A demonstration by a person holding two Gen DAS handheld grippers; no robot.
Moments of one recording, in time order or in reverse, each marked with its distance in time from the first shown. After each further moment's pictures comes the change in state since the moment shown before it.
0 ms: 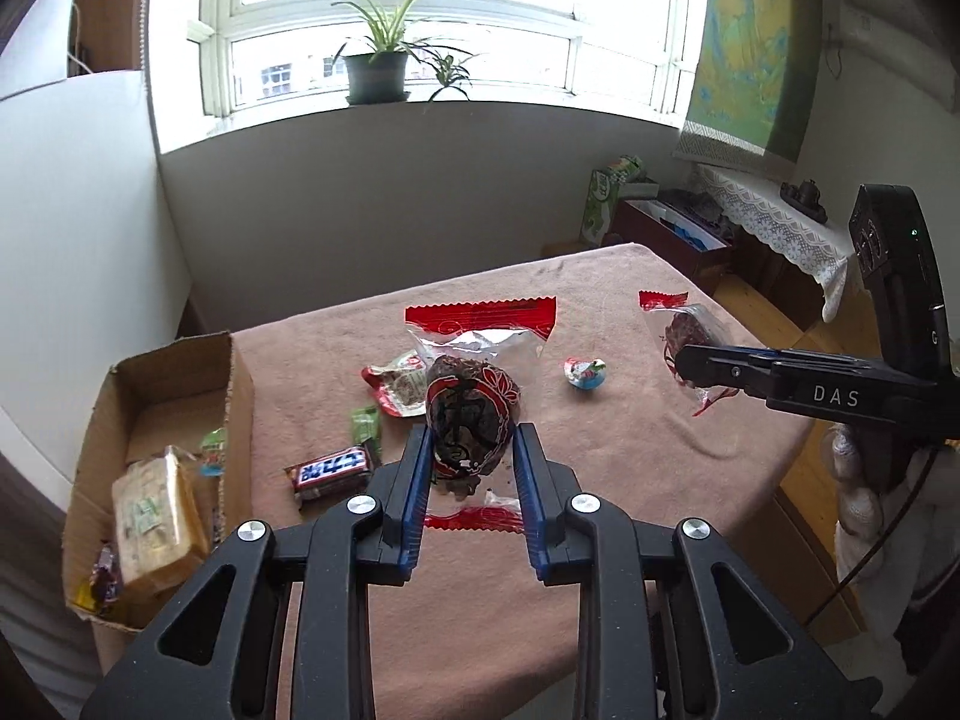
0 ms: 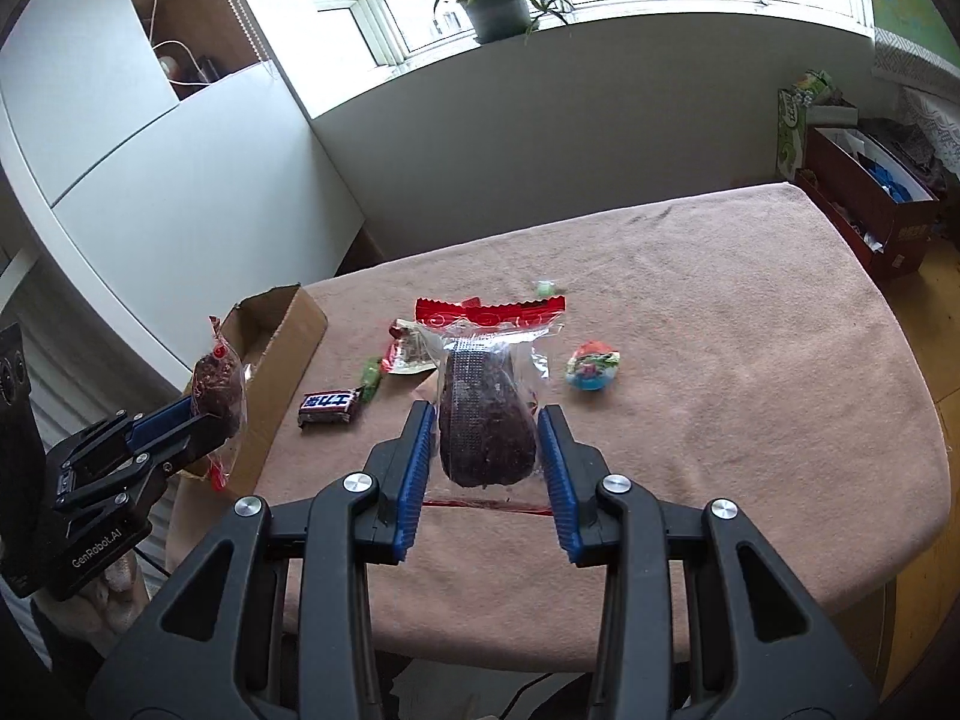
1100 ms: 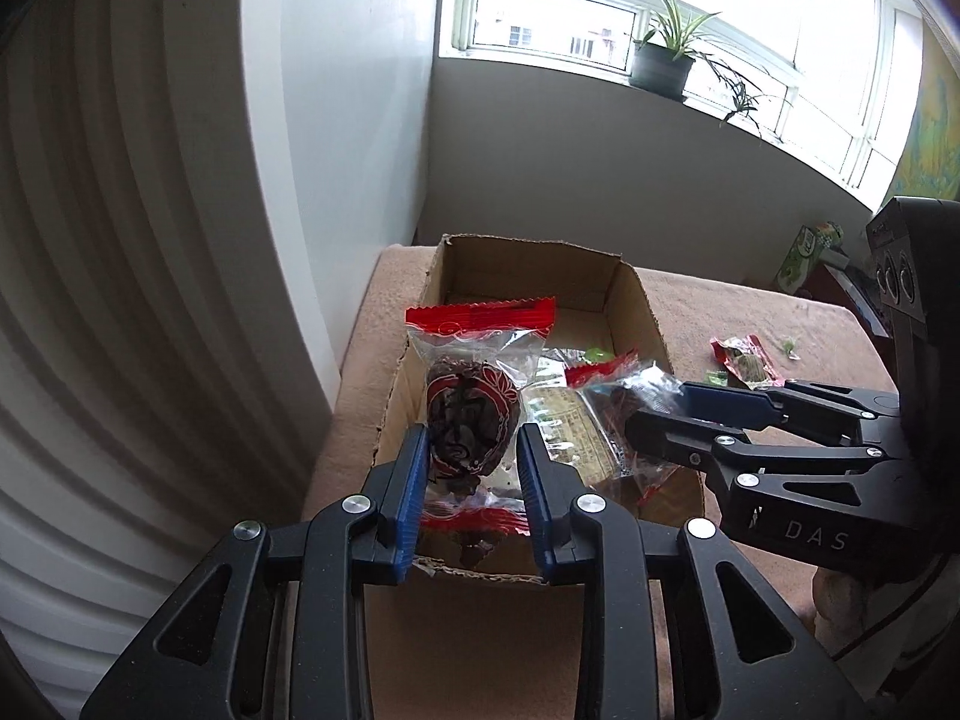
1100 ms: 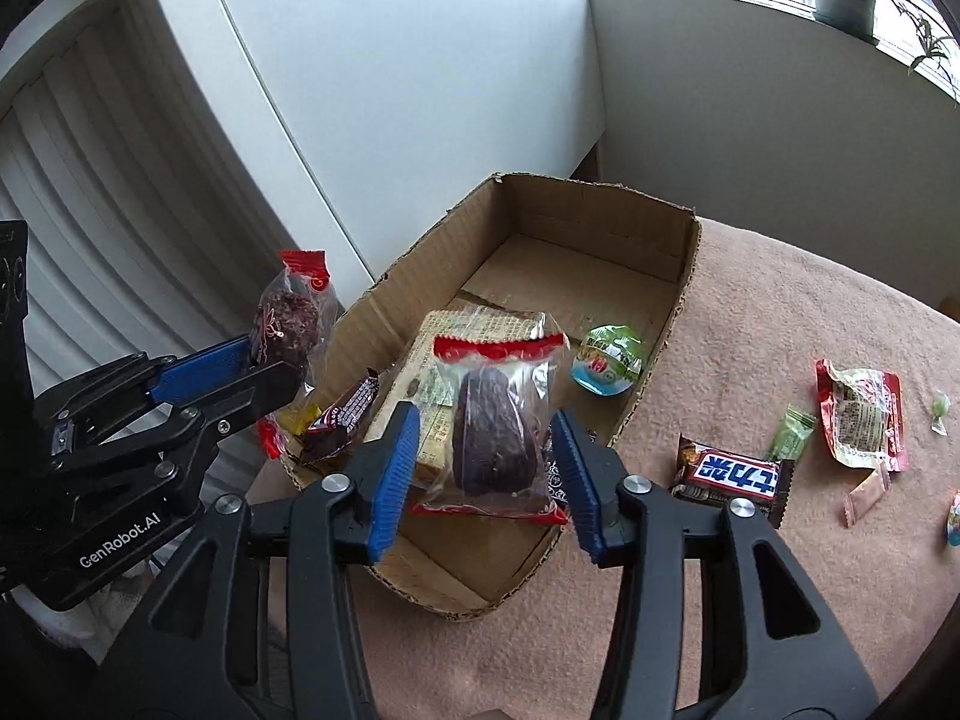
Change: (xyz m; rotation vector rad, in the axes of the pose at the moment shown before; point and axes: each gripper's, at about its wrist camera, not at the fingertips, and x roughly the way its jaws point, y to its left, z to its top) left arm -0.015 0.208 -0.062 -0.319 0.051 0.303; right arm 0.176 0.233 -0.007 -0.363 0.197 0.190
